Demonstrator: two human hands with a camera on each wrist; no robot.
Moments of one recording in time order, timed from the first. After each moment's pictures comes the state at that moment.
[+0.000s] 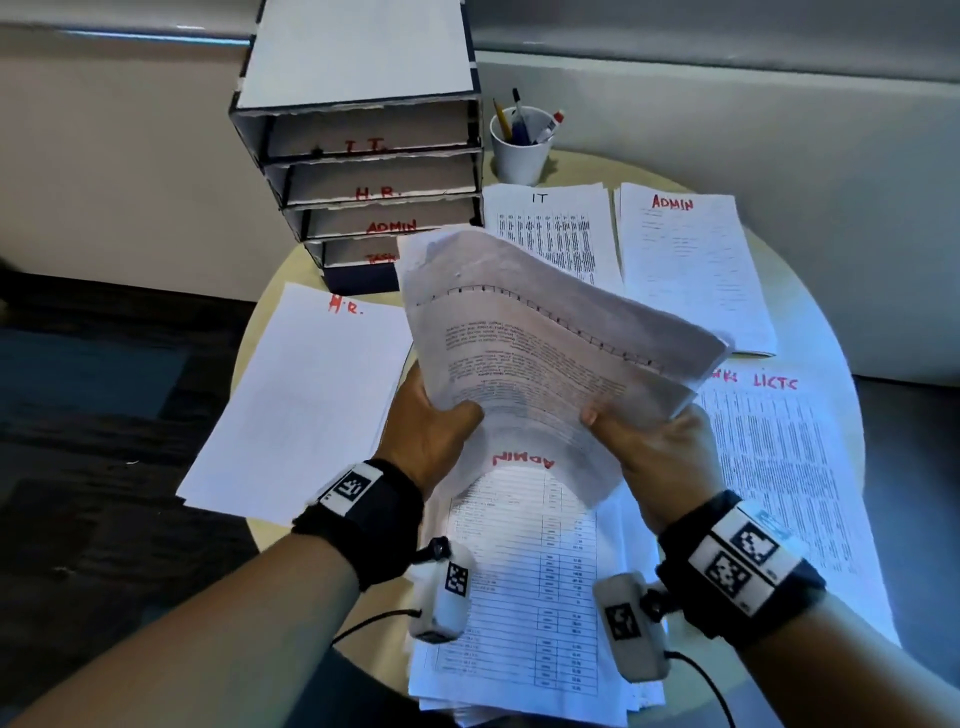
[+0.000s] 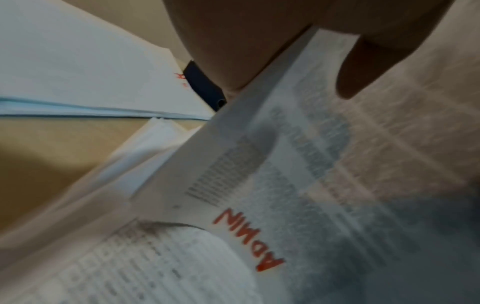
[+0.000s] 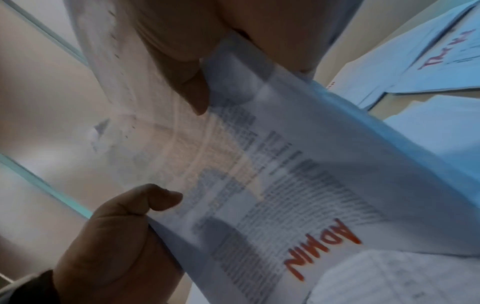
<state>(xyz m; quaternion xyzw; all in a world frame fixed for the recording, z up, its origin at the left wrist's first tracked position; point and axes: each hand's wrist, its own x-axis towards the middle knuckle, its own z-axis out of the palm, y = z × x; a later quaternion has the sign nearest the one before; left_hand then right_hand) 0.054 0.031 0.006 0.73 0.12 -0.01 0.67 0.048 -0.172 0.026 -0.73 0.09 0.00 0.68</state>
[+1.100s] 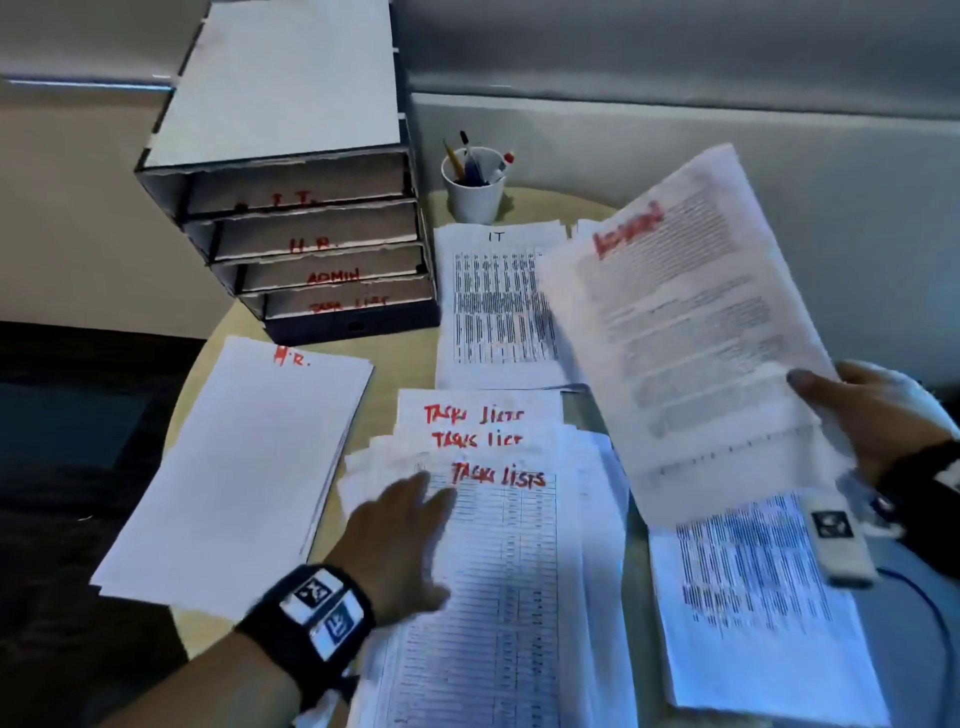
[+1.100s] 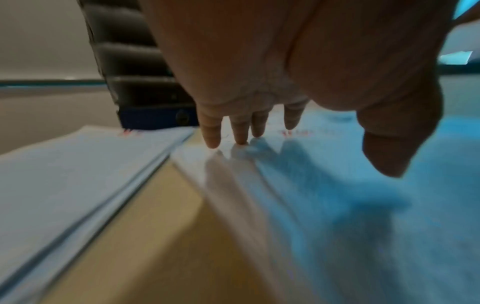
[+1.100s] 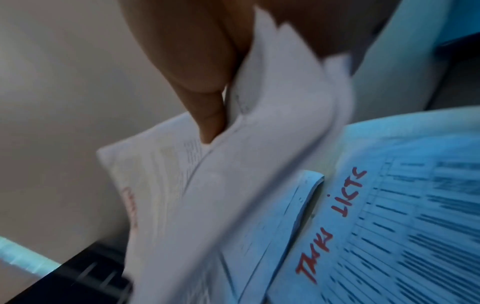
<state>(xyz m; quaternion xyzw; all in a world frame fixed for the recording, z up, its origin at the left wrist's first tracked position) 0.054 0.031 -0.060 0.95 -0.11 -0.29 0.05 0.156 -0.381 0.036 -0.79 0.27 0.03 0.55</state>
